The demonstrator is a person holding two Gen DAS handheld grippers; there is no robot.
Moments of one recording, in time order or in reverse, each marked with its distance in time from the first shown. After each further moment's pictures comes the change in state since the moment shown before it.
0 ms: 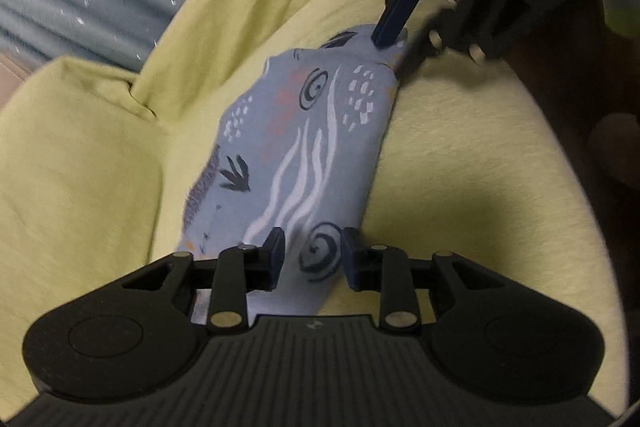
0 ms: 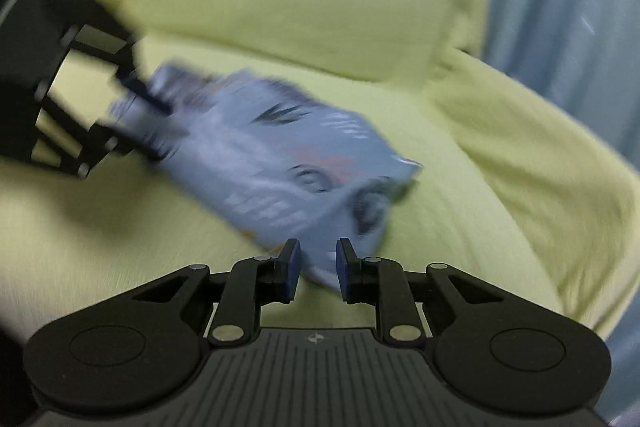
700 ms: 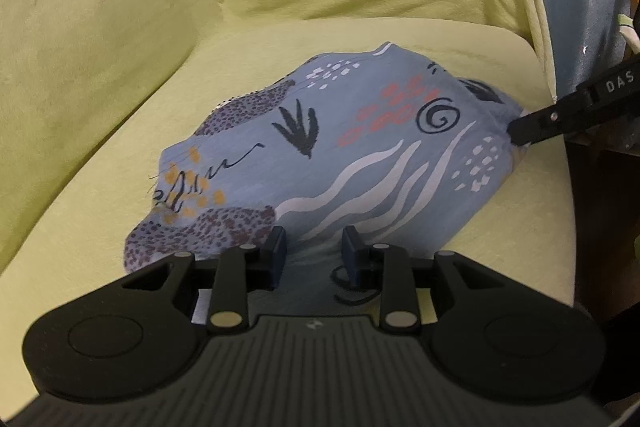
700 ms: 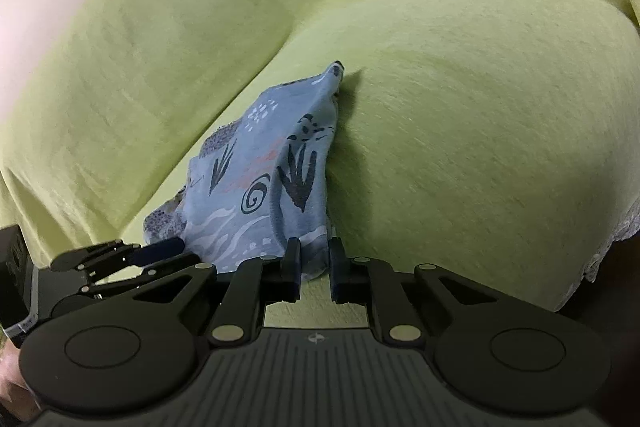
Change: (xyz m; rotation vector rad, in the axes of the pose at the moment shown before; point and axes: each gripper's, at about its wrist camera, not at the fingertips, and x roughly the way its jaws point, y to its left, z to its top) left arm 0.035 0.075 -0.010 -0.698 0.117 -0.127; right arm 0.038 -0.106 -0.064 1.077 0.047 0.377
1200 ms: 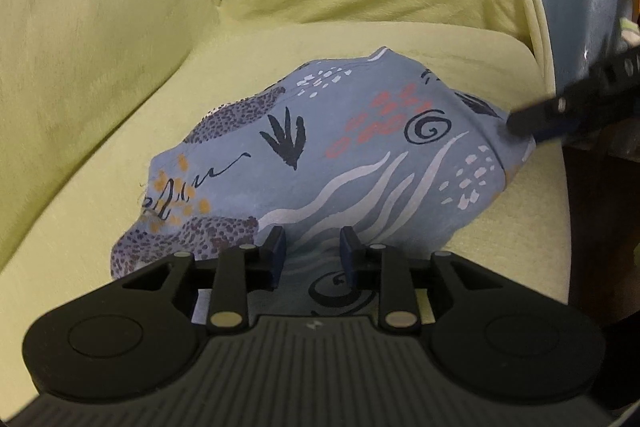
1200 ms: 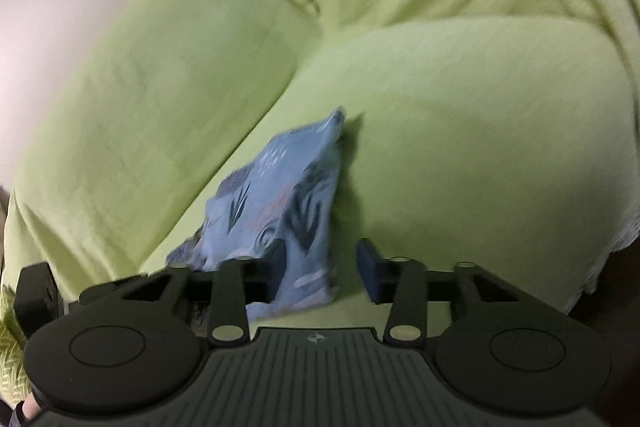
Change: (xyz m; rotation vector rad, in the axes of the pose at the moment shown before) left arm 0.004 -0.010 0.005 -0.013 -0.006 -0.003; right arm -0.019 -0.001 0.008 0.039 -0.069 0.049
